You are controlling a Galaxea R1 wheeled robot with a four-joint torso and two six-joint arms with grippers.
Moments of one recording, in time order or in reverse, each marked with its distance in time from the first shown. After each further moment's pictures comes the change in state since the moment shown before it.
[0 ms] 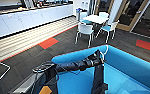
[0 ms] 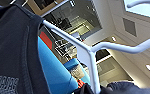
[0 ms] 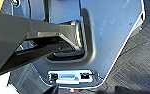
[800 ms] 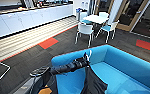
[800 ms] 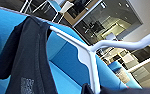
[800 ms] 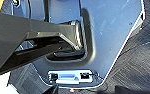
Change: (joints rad) left arm 0.061 -0.061 -0.244 0.160 0.071 0.000; right arm 0.000 0.000 0.000 0.000 0.000 0.000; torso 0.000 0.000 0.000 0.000
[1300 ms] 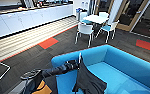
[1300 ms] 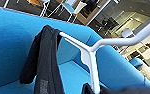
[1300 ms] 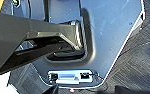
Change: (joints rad) left arm 0.041 -0.123 -0.005 0.101 0.016 0.001; right arm 0.000 0.000 0.000 0.000 0.000 0.000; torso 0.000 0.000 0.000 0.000
